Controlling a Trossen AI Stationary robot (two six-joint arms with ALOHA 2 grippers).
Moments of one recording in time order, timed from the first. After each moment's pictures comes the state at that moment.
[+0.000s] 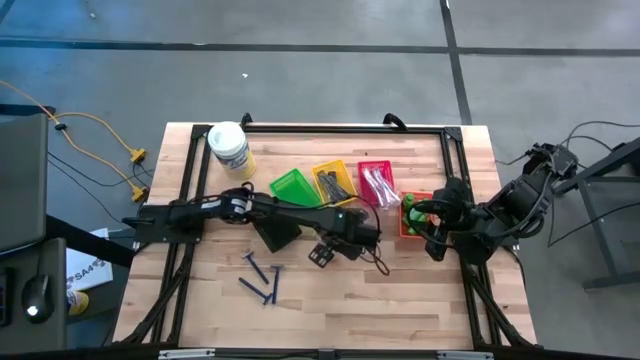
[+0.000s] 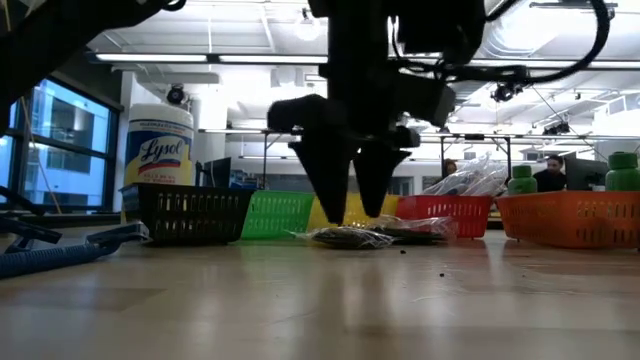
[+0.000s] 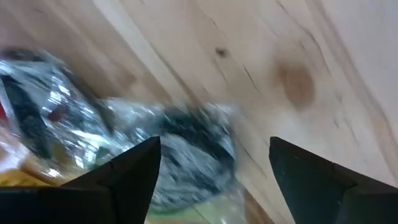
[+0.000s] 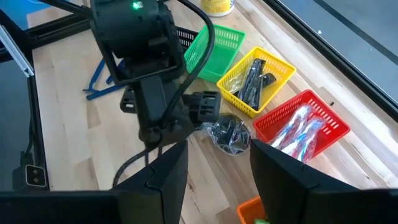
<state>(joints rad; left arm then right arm) -0.14 2.43 2.26 -1.28 -0.11 0.49 0.70 1.21 1.50 -1.38 0.72 1.02</state>
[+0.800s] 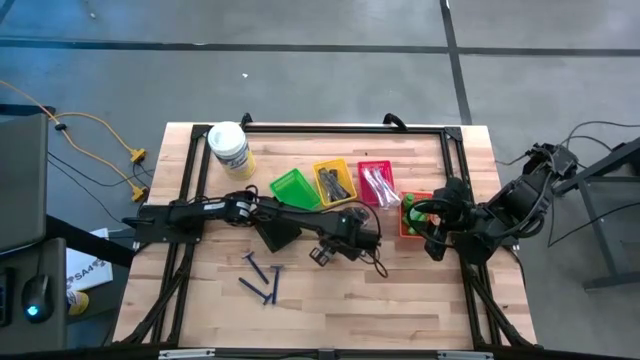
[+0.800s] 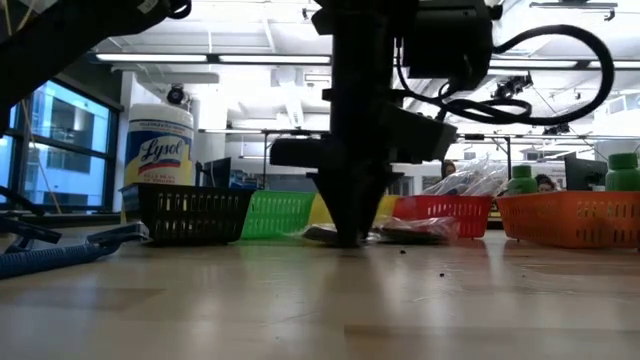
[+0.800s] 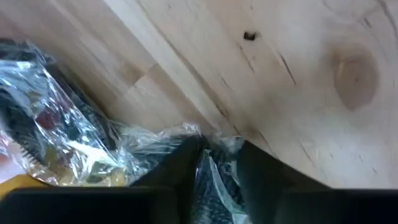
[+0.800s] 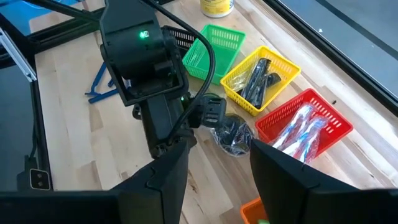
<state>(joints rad) -0.15 2.49 2.26 -1.27 -0.22 0.51 0.70 1.21 1.50 -1.37 0.72 1.04</state>
